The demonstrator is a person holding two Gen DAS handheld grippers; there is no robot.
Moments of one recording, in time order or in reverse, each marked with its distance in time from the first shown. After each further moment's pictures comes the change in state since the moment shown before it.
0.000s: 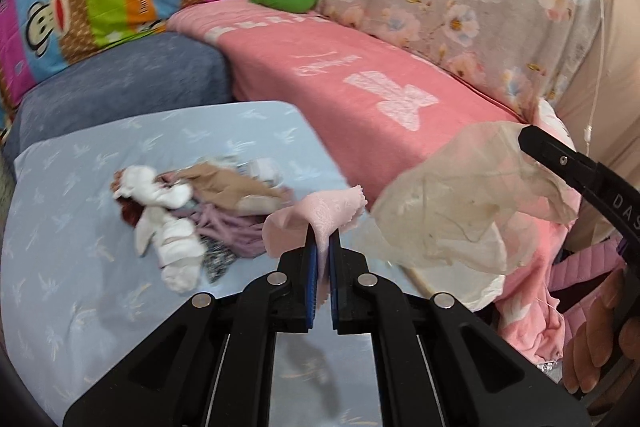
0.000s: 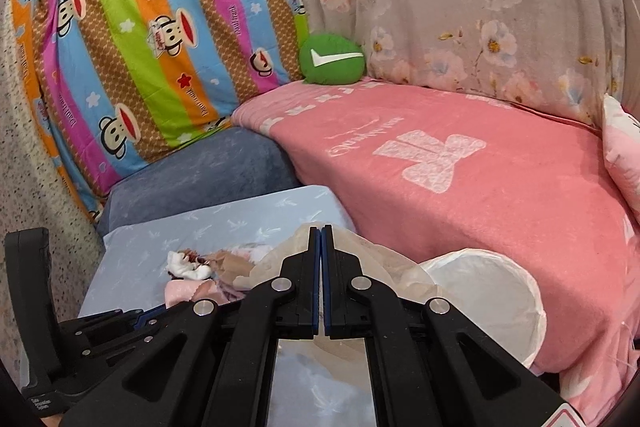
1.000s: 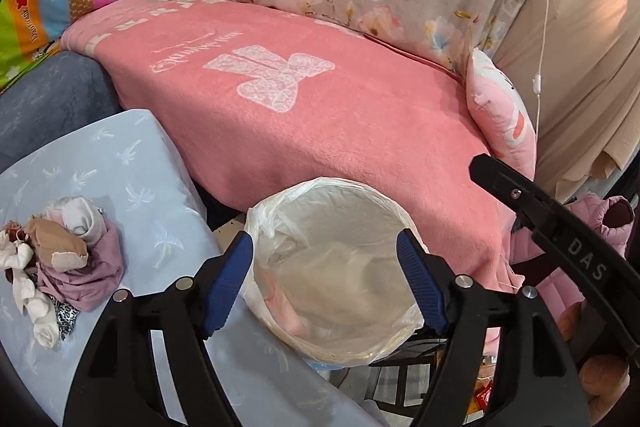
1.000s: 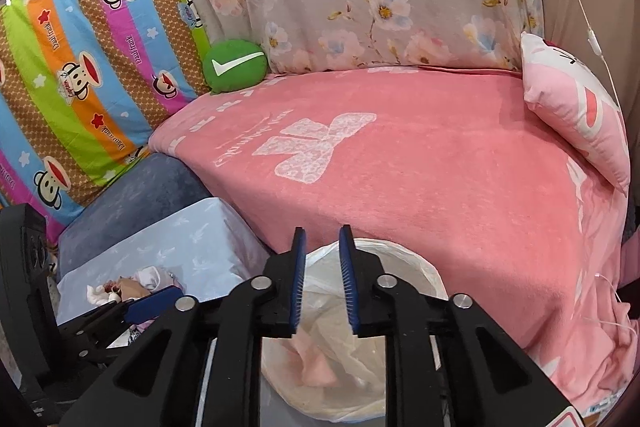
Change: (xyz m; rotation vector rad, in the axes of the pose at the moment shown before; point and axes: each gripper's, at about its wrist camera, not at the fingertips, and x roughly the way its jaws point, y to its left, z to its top) left arm 0.080 -0.132 0.021 0.139 0.078 -0.184; right arm 0.014 -0.152 -0.013 0.200 0.020 -0.161
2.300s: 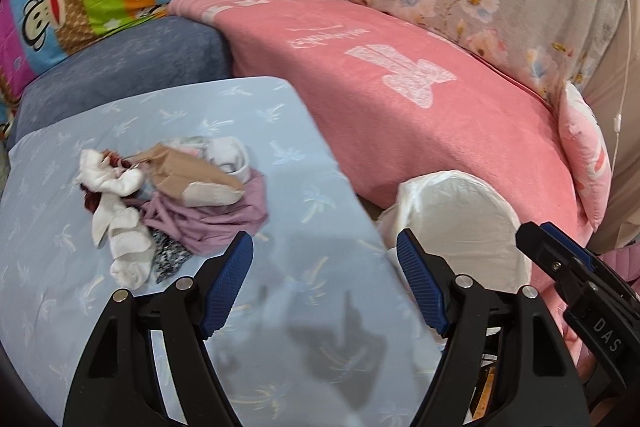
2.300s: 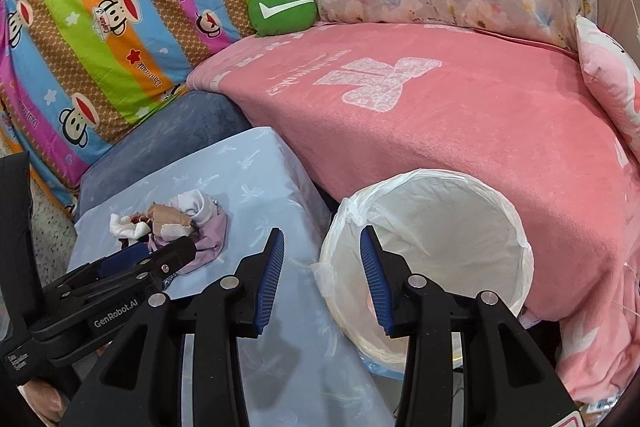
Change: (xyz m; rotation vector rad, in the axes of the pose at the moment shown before) left arm -0.036 0.095 -0.044 -0.187 -0.024 0.288; right arm 0.021 0.086 -0.072 -0.114 0.170 0.108
